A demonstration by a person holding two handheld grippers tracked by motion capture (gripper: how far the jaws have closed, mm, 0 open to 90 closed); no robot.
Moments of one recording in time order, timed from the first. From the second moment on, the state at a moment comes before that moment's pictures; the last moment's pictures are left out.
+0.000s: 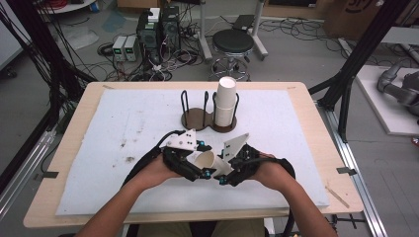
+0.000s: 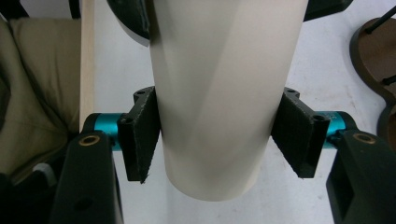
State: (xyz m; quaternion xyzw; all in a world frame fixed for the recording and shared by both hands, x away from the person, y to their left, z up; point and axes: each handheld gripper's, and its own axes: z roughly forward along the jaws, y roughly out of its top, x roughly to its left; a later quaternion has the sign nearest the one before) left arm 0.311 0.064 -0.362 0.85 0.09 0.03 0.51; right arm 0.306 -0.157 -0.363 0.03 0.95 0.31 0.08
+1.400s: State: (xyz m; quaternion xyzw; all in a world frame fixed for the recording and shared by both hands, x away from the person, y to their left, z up) left arm 0.308 0.158 -0.387 0.71 0.25 0.14 0.65; right arm 0.298 -0.279 -0.400 0.21 0.81 0.52 0.17
